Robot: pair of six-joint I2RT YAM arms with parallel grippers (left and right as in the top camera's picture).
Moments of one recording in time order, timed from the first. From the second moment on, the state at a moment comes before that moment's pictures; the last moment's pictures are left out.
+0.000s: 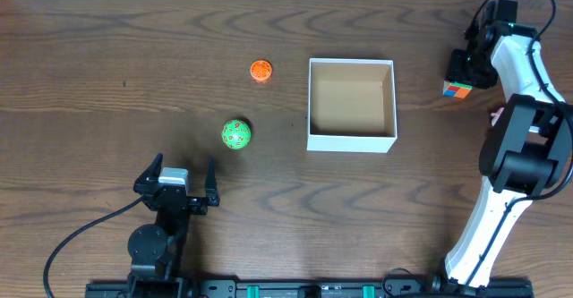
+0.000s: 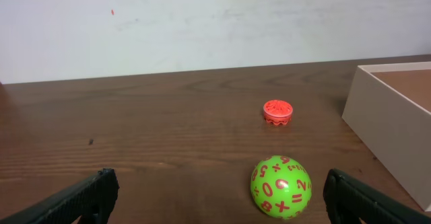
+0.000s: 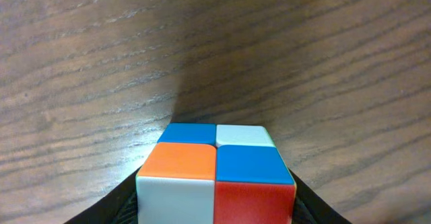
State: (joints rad) left arm -0.07 0.01 0.02 -0.11 0.03 0.03; right arm -0.22 2.30 1.86 -0.89 -0.01 0.04
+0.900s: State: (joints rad) left arm -0.07 0.01 0.02 -0.11 0.03 0.03; right arm -0.05 2.30 2.64 -1.54 -0.14 0.04
